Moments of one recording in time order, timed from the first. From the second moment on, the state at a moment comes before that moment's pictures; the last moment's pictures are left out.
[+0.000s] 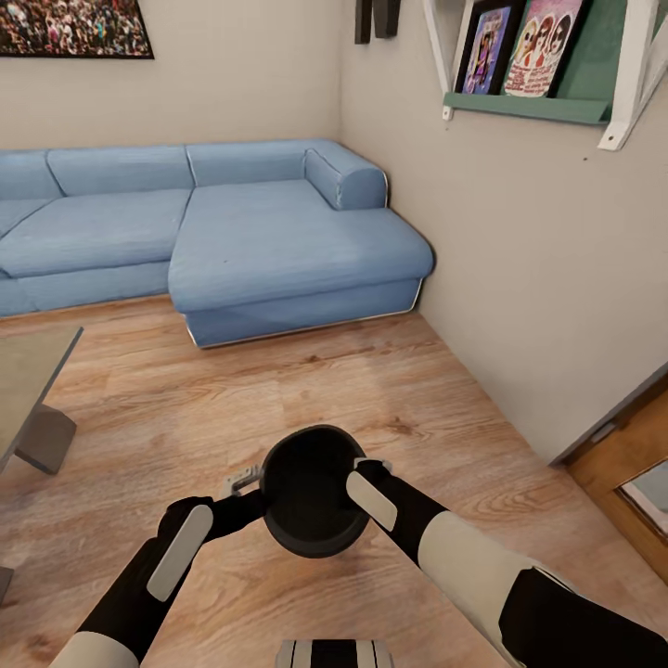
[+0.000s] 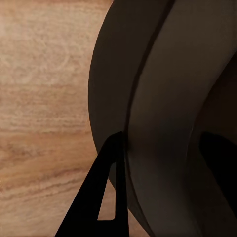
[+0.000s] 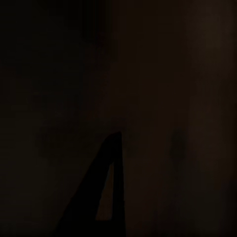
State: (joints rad) left arm -0.47 0.07 -0.19 -1.13 0.83 0.71 0.30; right arm -0.90 0.17 0.85 -0.51 -1.09 0.57 -0.61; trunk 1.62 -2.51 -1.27
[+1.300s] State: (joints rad) left arm -0.47 0.07 -0.18 -1.15 0.81 0.72 0.30; right arm -0.90 0.17 0.85 -0.52 -1.08 0.56 -0.60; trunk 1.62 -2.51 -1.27
